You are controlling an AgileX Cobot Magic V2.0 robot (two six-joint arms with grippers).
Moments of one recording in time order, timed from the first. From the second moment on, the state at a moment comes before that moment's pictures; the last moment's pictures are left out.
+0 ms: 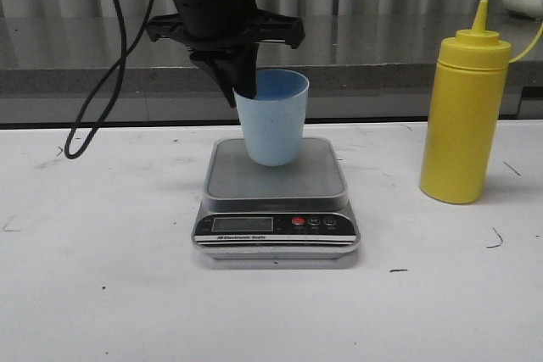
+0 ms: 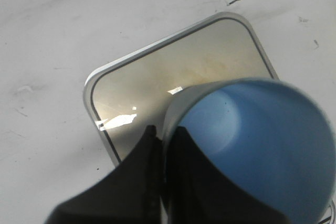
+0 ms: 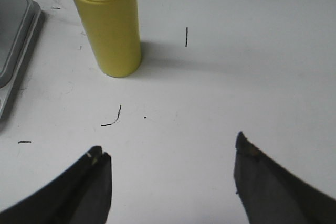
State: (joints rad) left arm -0.55 2.05 -1.81 -0.02 0.92 -0.09; right arm 0.01 0.76 -0.65 0.03 0.64 -0.04
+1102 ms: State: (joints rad) left arm -0.55 2.03 -1.81 -0.04 0.94 -0.09; right arm 0.01 0.76 -0.65 0.03 0.64 -0.04
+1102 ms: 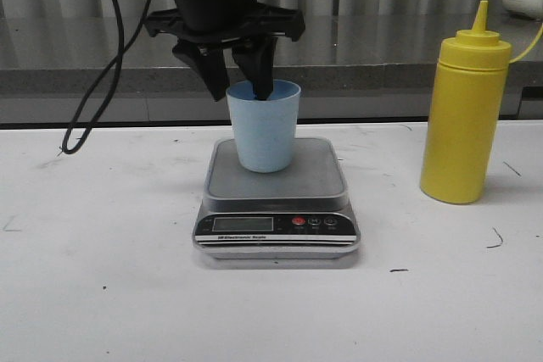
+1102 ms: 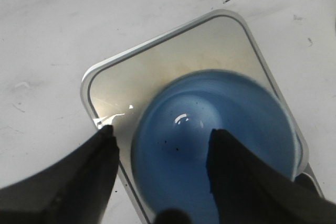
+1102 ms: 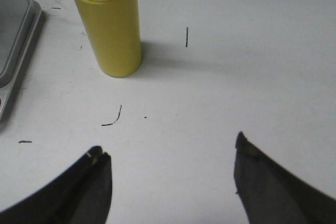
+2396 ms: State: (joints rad) left arm -0.38 0.74 -1.01 -0.06 0.87 0.02; right arm 0.01 0.76 -0.65 0.03 0.64 -0.04
